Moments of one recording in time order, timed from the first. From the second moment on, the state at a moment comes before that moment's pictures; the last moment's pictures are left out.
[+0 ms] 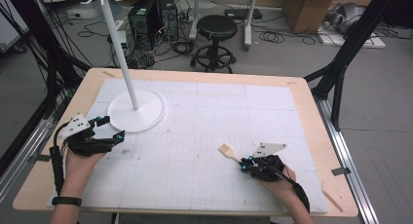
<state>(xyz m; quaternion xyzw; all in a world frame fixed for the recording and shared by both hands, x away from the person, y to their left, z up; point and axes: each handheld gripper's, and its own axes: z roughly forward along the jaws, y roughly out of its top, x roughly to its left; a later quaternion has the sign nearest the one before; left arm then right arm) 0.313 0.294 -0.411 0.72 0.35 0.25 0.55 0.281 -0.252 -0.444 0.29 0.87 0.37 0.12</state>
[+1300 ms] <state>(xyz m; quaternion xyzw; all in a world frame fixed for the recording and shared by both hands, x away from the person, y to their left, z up) 0.306 0.304 -0.397 0.70 0.34 0.26 0.58 0.313 -0.196 -0.376 0.16 0.88 0.44 0.06</state>
